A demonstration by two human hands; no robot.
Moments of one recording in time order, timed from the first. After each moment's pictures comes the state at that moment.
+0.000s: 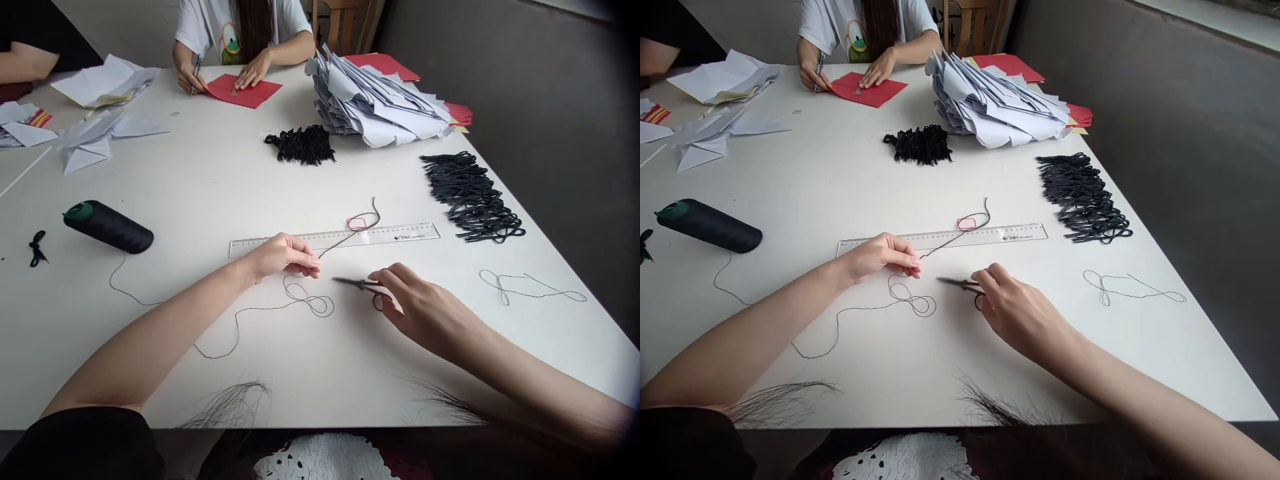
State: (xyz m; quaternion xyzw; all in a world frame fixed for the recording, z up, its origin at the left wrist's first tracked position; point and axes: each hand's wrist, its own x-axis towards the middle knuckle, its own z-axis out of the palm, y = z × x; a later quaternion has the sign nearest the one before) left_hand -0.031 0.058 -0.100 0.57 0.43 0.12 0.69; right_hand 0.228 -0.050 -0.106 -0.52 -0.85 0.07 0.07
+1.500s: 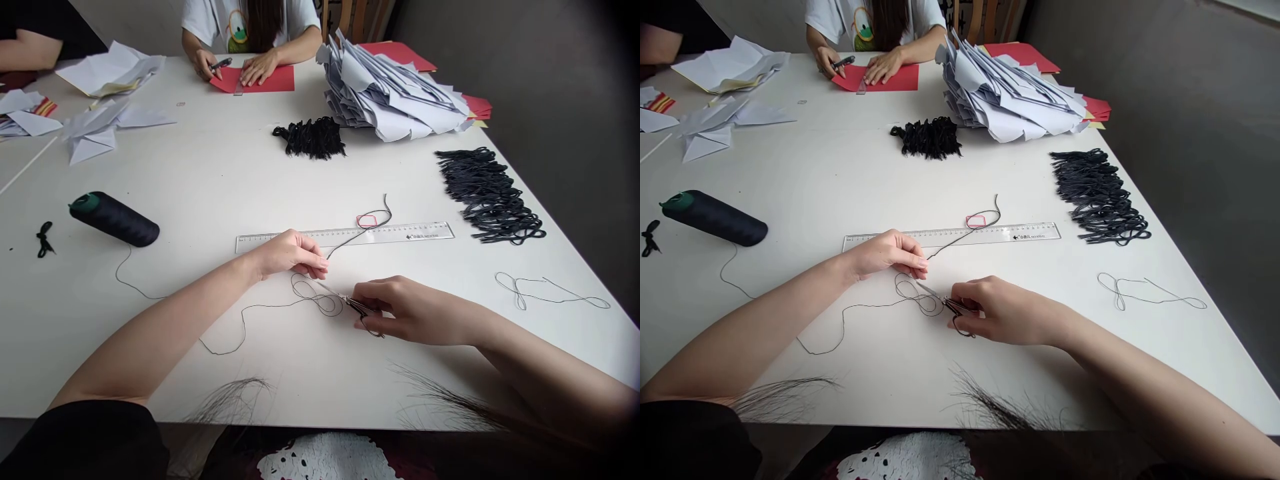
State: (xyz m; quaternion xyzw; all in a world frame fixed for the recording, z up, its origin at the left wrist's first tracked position) left_hand -0.032 0.060 -0.104 0.56 0.43 0.10 0.70; right_hand 0.205 -0.016 -0.084 -0.42 -0.78 0.45 -0.04
